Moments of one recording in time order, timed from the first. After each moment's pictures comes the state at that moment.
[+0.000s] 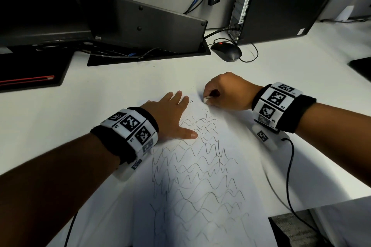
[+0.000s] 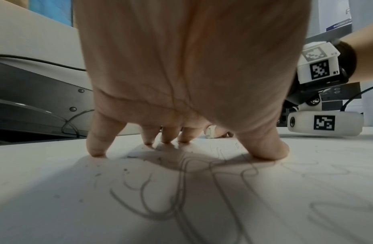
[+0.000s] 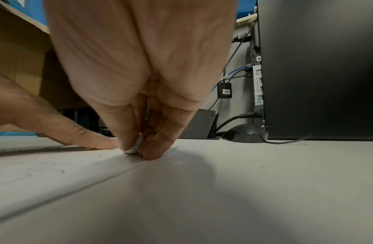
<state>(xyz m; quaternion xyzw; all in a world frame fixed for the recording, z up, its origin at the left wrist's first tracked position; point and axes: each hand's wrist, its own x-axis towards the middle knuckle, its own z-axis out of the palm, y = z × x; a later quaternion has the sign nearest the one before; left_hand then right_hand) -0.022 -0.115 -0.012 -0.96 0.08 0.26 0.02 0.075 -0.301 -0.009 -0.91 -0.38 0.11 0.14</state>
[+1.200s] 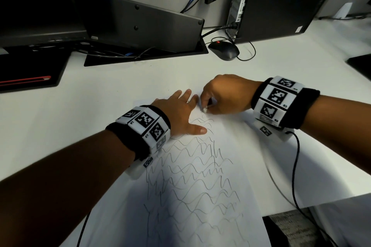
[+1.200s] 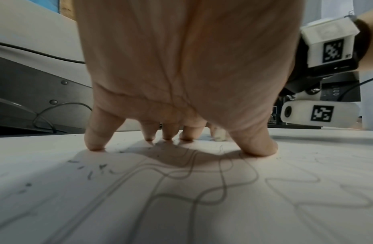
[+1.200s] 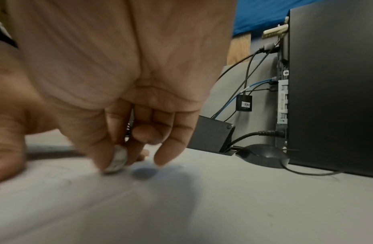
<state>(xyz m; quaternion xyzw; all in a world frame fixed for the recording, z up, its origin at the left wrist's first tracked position) -0.009 -0.139 -0.019 -0.96 0.09 0.25 0.02 0.061 -0.302 0.008 -0.88 -0.46 0.14 0.04</state>
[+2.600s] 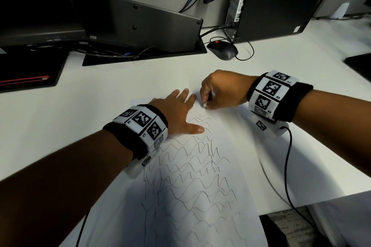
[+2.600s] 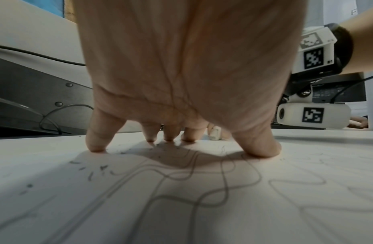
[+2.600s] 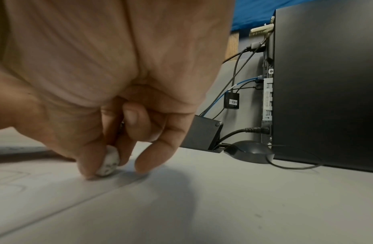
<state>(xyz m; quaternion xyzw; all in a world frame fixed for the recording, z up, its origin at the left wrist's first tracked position) -0.008 -0.135 -0.021 -0.96 0.09 0.25 0.02 0.077 -0.300 0.006 -0.88 -0.44 0.18 0.09</state>
